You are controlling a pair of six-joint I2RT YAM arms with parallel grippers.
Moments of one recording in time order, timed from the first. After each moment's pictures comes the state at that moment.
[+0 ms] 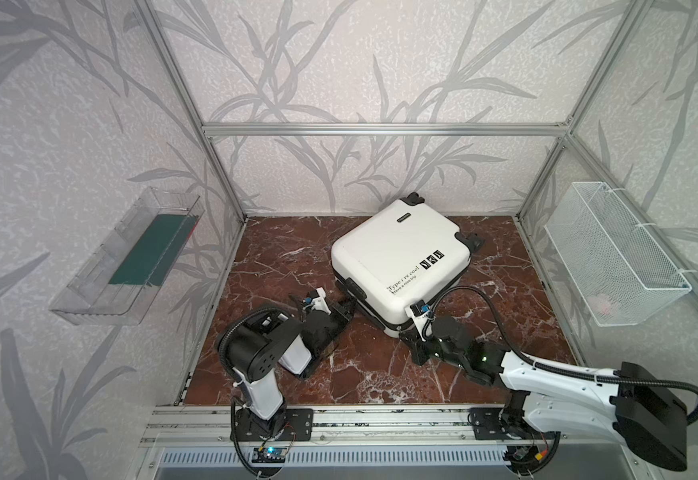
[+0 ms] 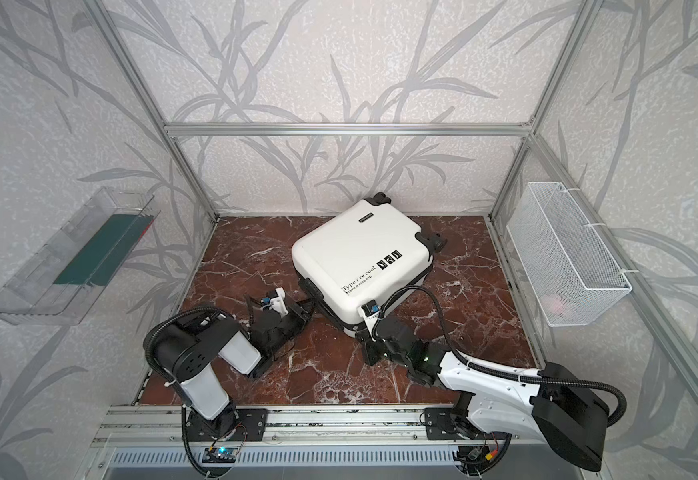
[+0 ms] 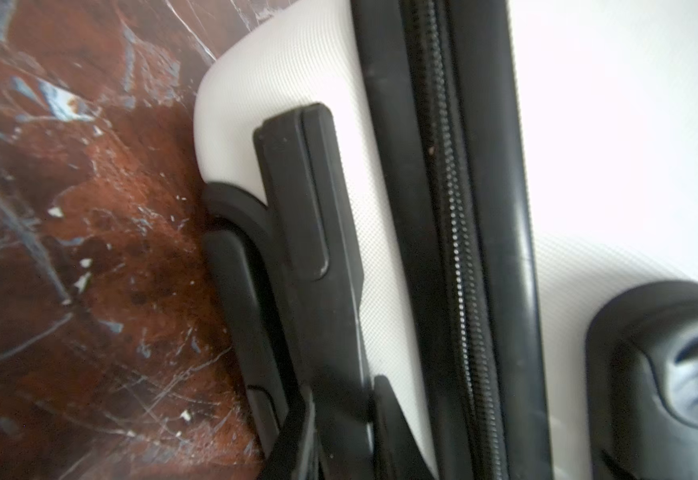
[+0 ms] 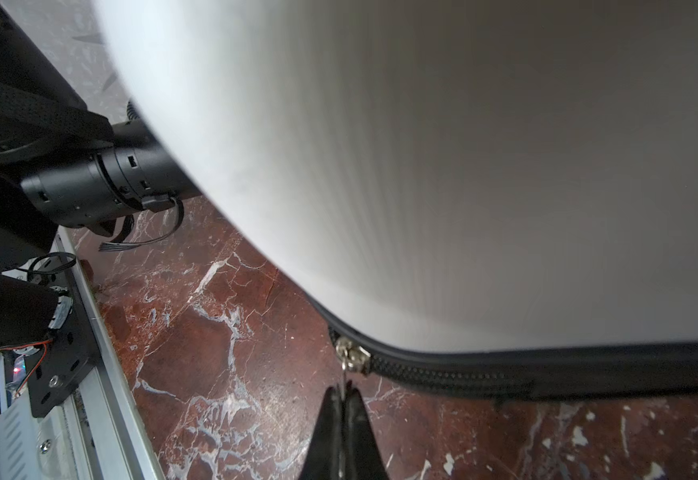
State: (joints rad) left arm -0.55 1.75 0.21 1.32 0.01 -1.26; right arm 0.96 1.11 0.43 0.11 0.00 0.42
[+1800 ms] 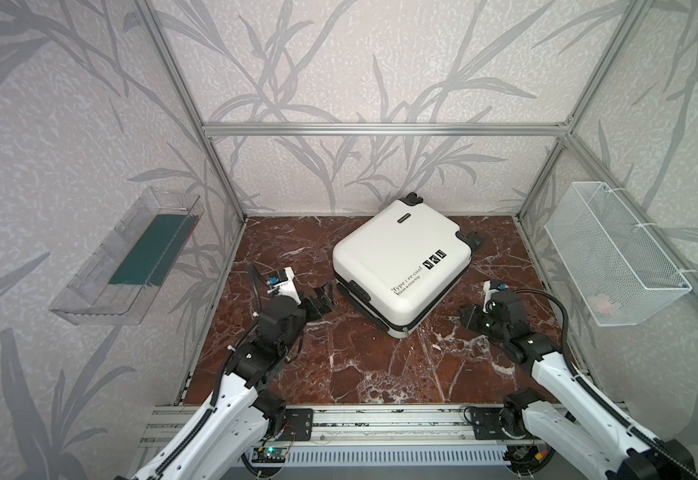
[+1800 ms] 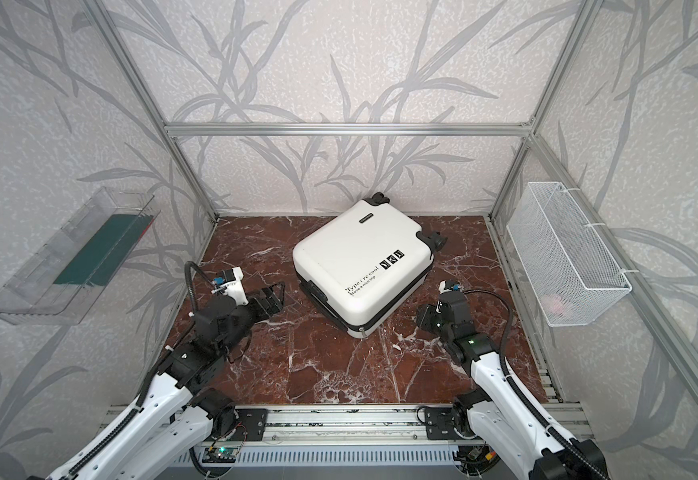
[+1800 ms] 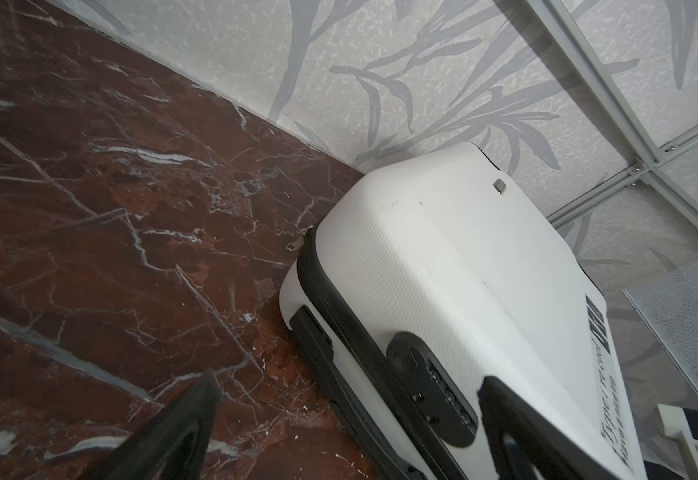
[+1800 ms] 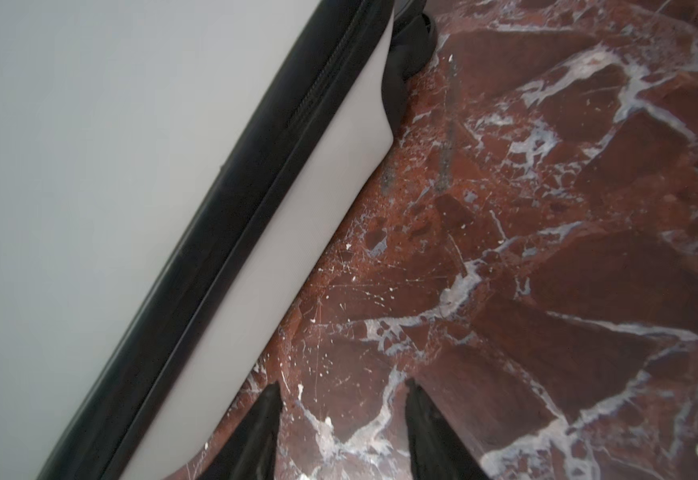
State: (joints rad) left arm -0.41 0.76 0.60 -0.21 -0.14 -0.65; right arm 0.25 0.90 0.47 -0.29 -0.06 0.61
